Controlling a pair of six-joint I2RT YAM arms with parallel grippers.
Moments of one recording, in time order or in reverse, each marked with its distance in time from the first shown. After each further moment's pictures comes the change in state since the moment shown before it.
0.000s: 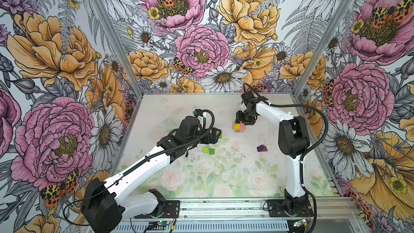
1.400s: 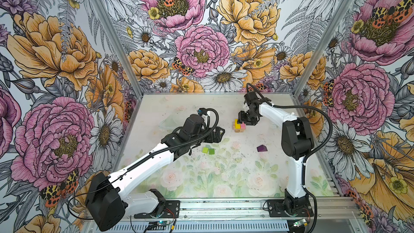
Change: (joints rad) left arm -0.033 0.050 0.051 -0.005 -0.004 -0.011; right arm -0.014 -0.051 -0.068 0.053 -0.008 0.000
